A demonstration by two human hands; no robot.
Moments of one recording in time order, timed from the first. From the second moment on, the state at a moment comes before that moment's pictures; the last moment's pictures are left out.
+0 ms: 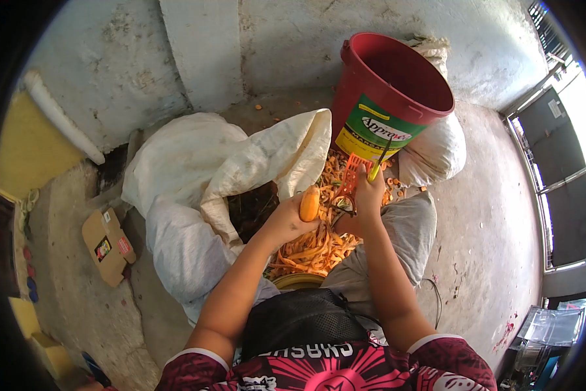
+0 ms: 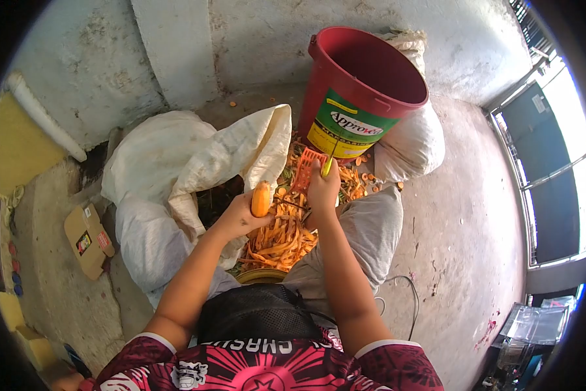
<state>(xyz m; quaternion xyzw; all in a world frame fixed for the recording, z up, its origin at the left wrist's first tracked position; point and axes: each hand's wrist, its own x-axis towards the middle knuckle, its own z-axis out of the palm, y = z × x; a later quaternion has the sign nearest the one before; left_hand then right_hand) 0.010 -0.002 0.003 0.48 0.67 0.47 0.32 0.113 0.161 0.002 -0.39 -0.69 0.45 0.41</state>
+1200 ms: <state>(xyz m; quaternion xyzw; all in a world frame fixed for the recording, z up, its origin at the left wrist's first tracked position) 0.021 -0.006 -0.005 0.51 0.73 0.37 0.27 0.110 0.186 0.034 -0.48 -0.64 0.27 0.53</state>
